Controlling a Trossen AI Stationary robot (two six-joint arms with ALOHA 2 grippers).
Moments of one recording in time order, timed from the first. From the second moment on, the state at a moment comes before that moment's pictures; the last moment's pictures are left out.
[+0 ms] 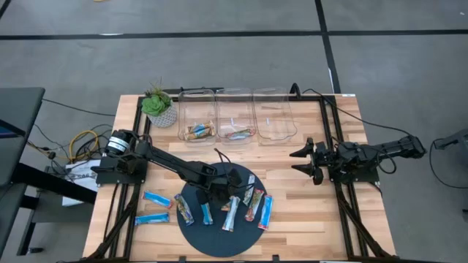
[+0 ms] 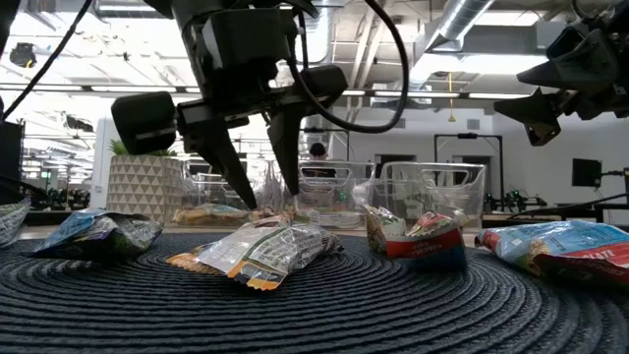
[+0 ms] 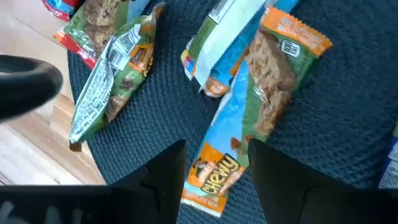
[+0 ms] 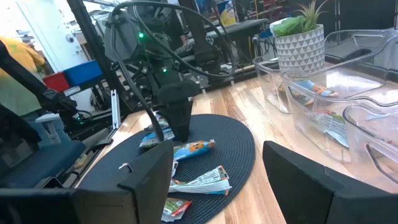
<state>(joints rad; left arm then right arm) -0.27 1.87 1.24 -0.50 -0.10 0.90 0.18 0.12 0.01 0.04 0.13 0.27</state>
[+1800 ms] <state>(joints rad) -0.27 1.94 1.24 -0.50 -0.01 0.85 0.18 0.12 0.01 0.04 0.13 0.27</state>
